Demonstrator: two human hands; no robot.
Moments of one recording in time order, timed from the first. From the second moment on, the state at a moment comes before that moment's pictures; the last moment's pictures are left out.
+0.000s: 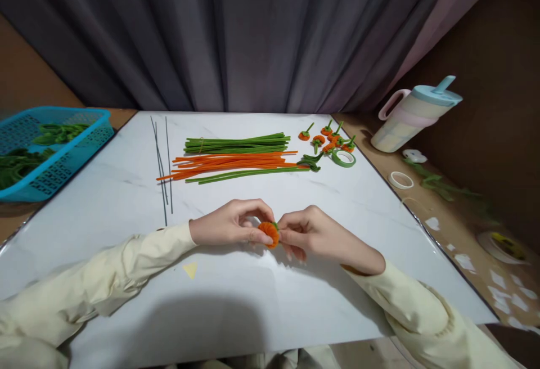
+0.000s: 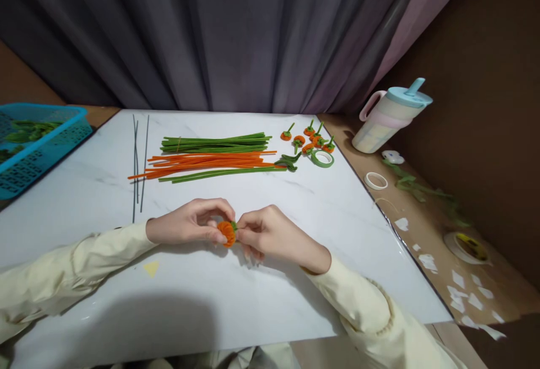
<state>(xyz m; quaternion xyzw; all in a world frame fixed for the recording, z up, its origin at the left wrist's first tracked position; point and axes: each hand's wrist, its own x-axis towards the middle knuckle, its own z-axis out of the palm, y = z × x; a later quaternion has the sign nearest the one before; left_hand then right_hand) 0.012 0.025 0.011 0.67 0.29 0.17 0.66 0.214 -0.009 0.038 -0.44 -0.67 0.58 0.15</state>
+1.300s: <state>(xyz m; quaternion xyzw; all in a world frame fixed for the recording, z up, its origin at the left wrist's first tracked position) 0.018 0.019 0.006 0.45 0.34 0.25 0.79 0.210 -0.008 0.013 -0.45 -0.79 0.36 0.21</state>
